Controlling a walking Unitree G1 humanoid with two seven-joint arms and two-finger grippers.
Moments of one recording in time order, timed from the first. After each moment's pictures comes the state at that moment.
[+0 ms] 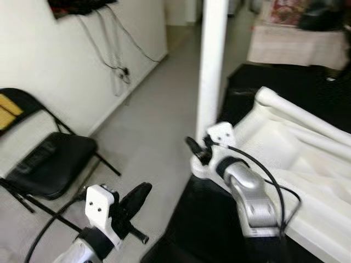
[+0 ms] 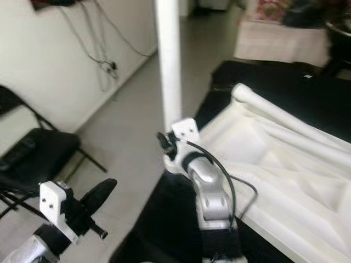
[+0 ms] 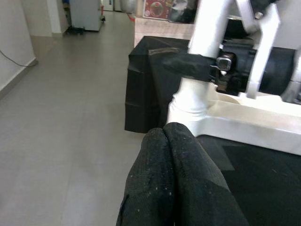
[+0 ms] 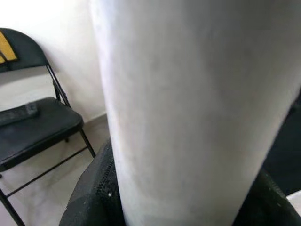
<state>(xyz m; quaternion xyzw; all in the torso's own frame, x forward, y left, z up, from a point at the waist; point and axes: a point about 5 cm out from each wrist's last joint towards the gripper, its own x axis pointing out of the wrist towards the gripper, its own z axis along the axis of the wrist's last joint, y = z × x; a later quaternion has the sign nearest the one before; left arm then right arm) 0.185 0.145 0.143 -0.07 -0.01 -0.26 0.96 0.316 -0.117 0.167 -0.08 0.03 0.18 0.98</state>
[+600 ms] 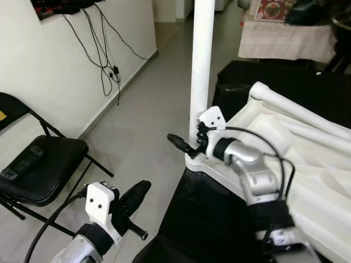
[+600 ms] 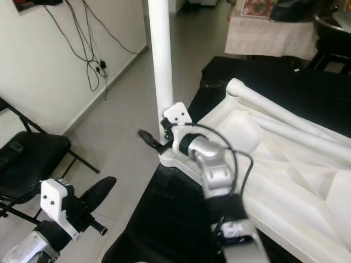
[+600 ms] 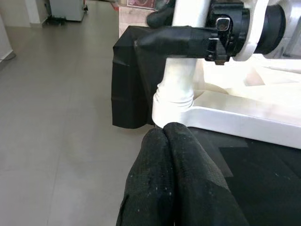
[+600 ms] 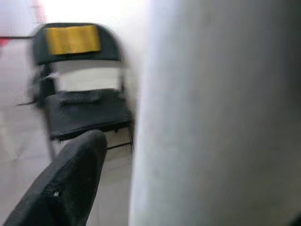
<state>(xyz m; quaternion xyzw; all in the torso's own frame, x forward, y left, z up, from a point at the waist) 0.188 0.144 0.143 -0.07 -0.01 -0.26 0.96 0.350 -0.106 0.208 -0.14 -0.02 0.43 0.89</state>
